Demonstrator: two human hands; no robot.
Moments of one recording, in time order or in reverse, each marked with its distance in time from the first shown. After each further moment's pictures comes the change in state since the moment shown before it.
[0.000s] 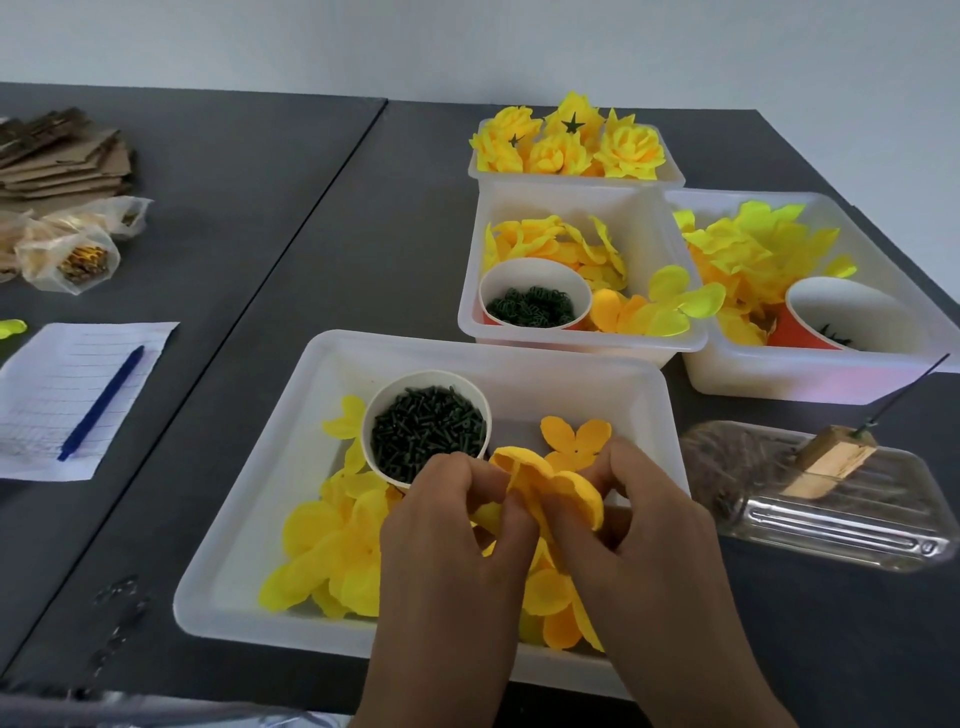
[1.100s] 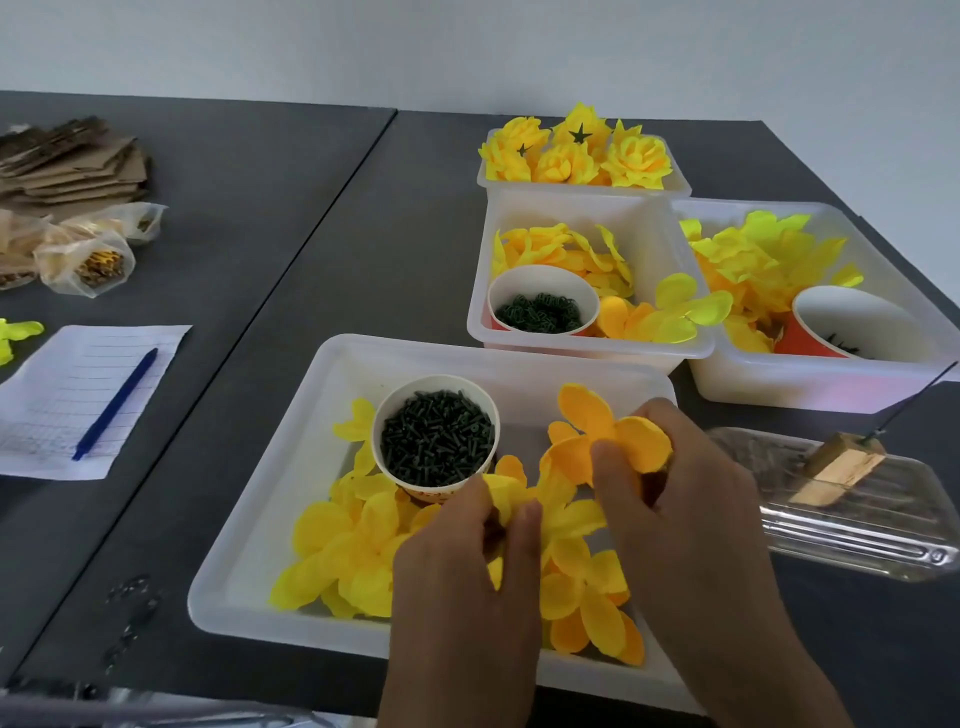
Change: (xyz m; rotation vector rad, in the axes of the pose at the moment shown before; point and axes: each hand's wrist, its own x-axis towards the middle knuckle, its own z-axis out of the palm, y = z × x) left_hand -0.012 0.002 -0.002 0.023 0.047 0.074; right_hand 0.019 -0.004 -0.013 -0.168 0.114 -0.057
